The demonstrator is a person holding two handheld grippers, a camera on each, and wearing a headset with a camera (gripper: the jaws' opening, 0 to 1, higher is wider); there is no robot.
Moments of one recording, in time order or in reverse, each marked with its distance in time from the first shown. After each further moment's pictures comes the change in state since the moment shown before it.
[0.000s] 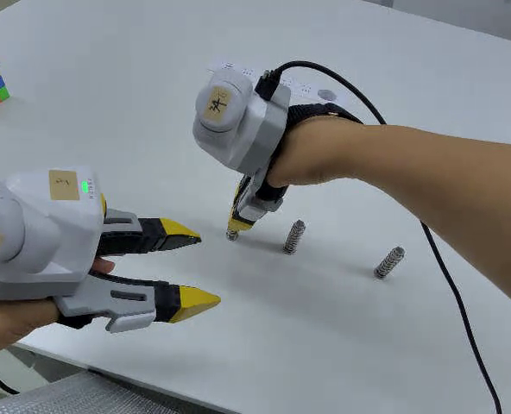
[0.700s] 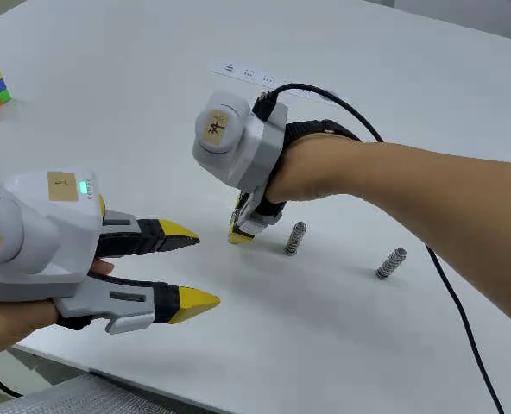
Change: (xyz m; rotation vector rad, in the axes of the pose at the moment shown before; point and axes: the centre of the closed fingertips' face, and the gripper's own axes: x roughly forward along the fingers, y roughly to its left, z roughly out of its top) left arm 0.000 0.003 -0.001 -0.008 0.006 0.005; right arm 0.005 0.000 -0.005 -0.013 -0.003 -0.014
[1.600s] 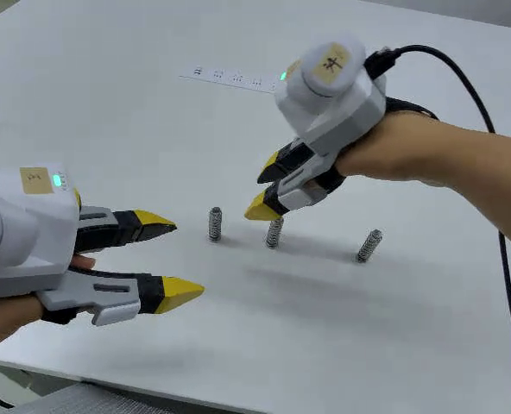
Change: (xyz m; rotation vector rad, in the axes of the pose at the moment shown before) left arm 0.001 0.010 0.007 0.007 0.019 0.027; right arm -0.092 -0.008 -0.032 0.237 -0.406 -0.073
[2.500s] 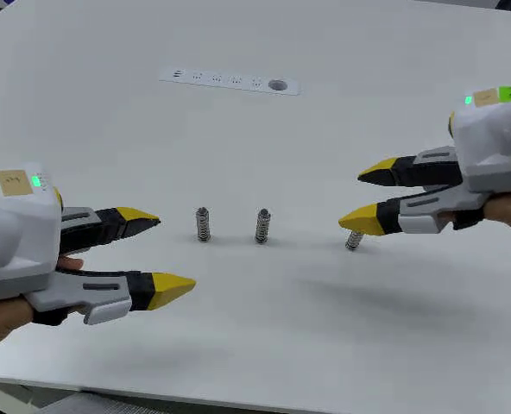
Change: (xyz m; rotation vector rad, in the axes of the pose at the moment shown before) left arm 0.000 0.007 0.003 -0.005 0.006 0.019; right arm -0.086 -0.013 -0.096 0.200 -0.247 -0.210
